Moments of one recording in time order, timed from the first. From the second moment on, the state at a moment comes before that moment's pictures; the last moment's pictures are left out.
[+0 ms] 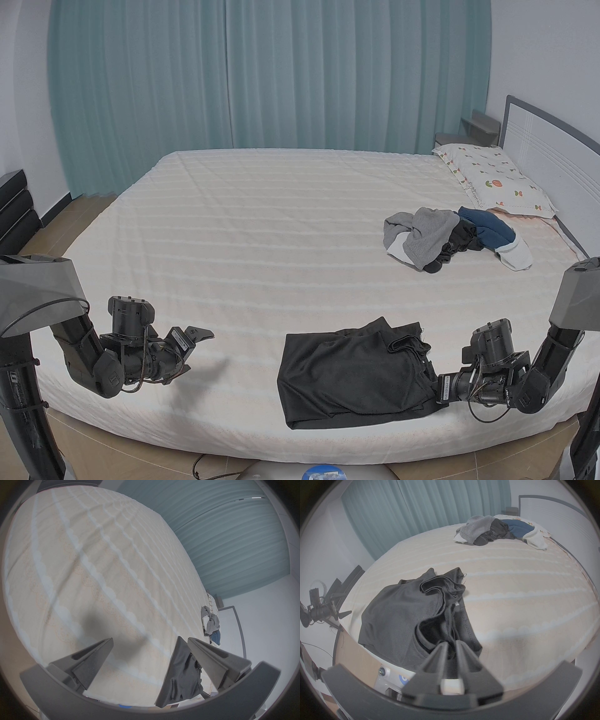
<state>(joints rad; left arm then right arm) -0.15 2.16 -0.53 -0.95 -0.25 -0.97 0.33 2.07 -0.34 -0.89 -0.06 0.33</state>
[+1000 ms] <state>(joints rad) -0.15 2.16 -0.52 -0.95 -0.24 -0.96 0.36 2.09 -0.41 -0.89 -0.13 0.37</state>
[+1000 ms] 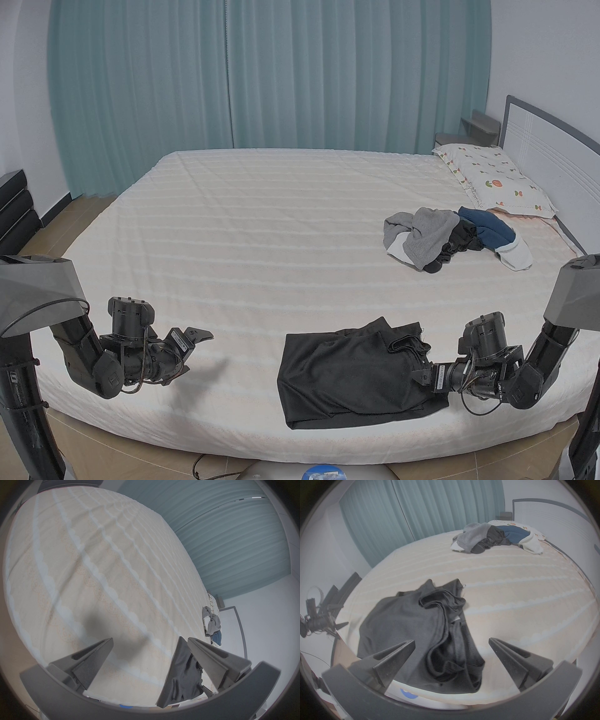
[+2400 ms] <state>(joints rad) -0.15 2.16 -0.53 -0.95 -0.24 -0.96 0.42 2.26 -0.78 -0.92 -0.04 0.66</state>
